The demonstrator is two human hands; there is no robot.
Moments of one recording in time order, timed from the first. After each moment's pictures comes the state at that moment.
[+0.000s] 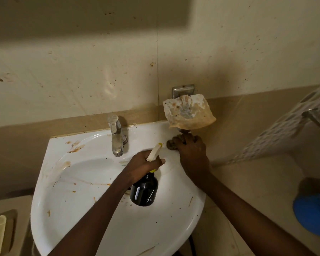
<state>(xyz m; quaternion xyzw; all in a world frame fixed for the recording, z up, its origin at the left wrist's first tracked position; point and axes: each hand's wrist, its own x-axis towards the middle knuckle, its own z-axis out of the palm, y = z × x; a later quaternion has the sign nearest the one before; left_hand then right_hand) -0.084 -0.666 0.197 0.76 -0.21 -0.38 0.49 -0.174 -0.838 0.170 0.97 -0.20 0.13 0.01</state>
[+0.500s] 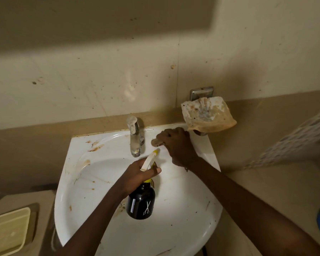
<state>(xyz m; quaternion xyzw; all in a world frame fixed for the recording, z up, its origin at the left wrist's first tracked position) -0.079 -0.604 0.203 0.76 -0.20 -0.36 0.50 -0.095 -0.801 0.171 0.99 -0.03 0.12 -0.06</state>
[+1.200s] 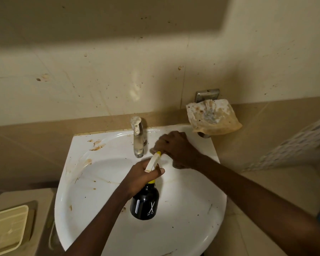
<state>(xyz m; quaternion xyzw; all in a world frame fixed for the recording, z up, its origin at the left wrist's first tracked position) -0.078 -0.607 0.189 0.76 -0.19 -0.35 0.52 -0.095 -0.812 0.175 0.98 0.14 0.07 -0.09</state>
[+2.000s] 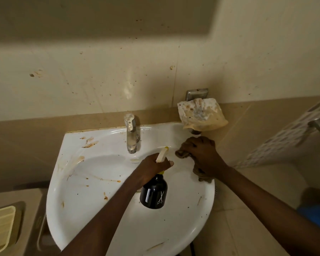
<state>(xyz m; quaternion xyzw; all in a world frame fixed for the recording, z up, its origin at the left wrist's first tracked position) -0.089 -0.651 0.189 0.74 -0.18 -0.41 0.51 -0.178 -0.863 0.172 0.99 -0.02 0.11 -0.05</state>
